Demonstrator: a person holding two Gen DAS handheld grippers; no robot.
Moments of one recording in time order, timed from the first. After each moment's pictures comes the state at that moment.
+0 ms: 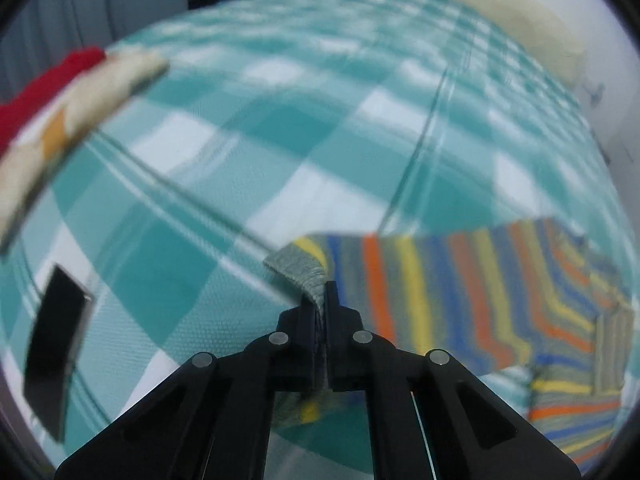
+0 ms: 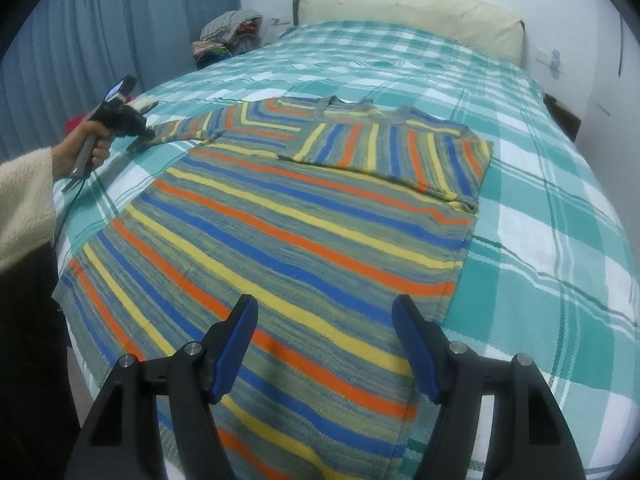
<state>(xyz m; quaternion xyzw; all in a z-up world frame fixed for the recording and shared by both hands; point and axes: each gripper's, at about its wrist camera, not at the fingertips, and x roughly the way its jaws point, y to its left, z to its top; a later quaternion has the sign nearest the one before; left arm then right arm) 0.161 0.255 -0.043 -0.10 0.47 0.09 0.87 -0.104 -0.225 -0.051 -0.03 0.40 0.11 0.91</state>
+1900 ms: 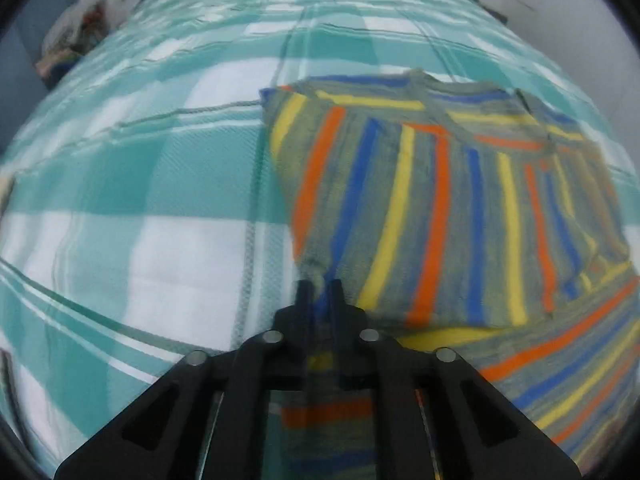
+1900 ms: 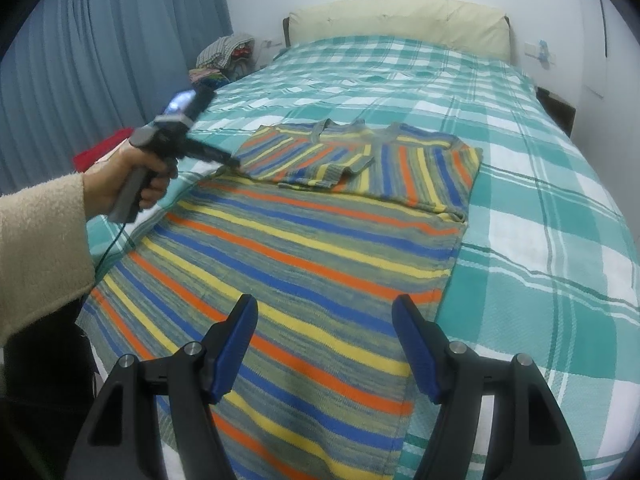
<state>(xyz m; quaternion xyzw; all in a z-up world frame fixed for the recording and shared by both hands) 0.157 0.029 -0.082 0.07 0.51 -0.08 0.85 -0.113 -0.242 -0.035 0.02 0.38 0.11 0.92</state>
